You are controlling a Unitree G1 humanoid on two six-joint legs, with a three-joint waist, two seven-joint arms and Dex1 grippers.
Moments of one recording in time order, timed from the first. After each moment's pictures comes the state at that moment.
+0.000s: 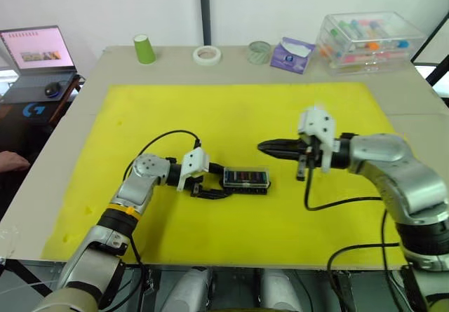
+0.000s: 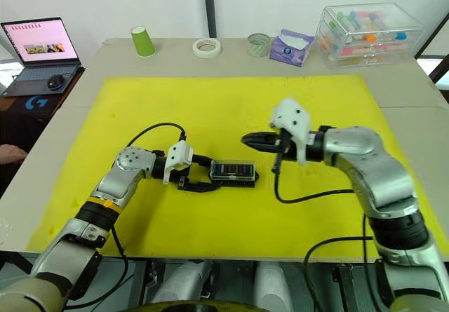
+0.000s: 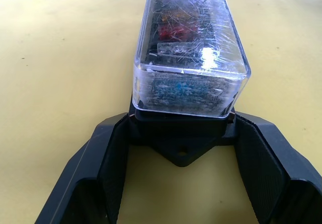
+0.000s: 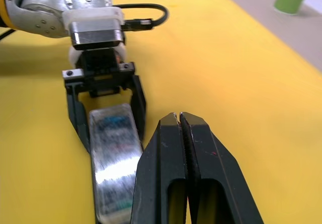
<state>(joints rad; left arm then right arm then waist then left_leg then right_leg) -0.55 0.40 -0.27 0.38 -0.20 -0.06 -1.30 -0.44 -0.79 -0.04 -0.38 0.48 0.61 1.01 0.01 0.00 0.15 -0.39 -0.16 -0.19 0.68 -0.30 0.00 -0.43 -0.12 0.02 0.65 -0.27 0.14</state>
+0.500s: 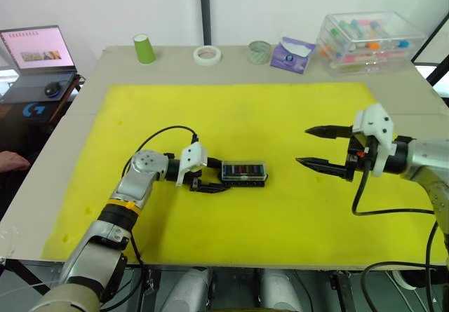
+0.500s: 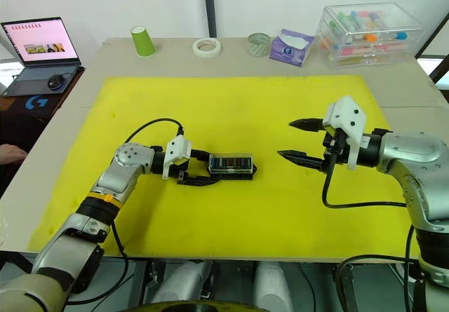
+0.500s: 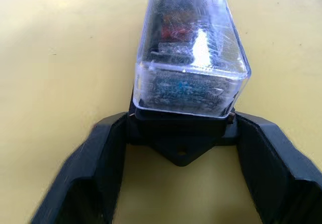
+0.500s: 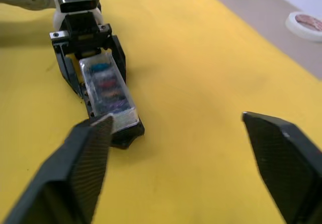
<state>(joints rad) -0.60 0.41 -0.25 0.45 -0.19 -0.09 -1.31 -0.28 -0.91 -0.24 -0.33 0.53 0.53 1.08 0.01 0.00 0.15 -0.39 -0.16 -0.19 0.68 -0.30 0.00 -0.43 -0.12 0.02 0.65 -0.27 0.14</state>
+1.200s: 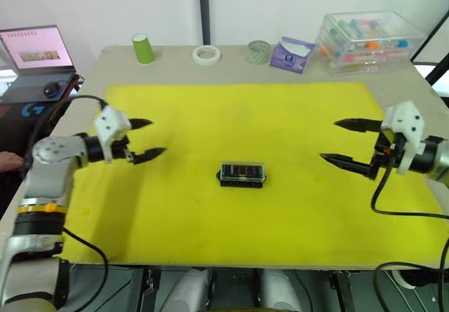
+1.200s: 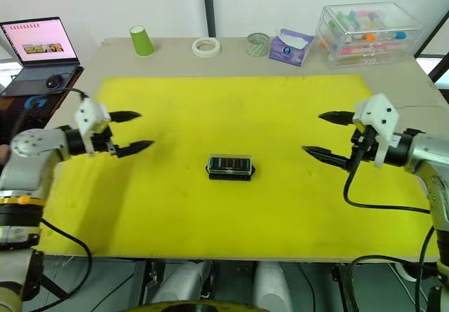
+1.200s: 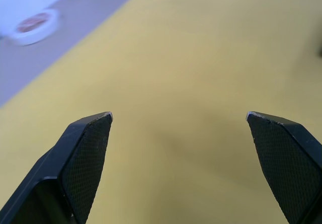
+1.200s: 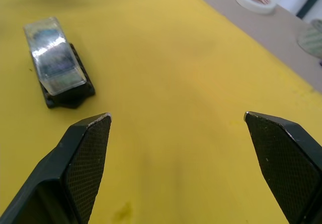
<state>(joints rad) -0.47 0.76 0.14 0.26 -0.26 0.11 -1.05 -0.22 -0.96 -0.32 -0.12 0.47 0.36 1.11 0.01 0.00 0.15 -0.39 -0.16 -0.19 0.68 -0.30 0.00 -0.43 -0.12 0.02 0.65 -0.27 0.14</state>
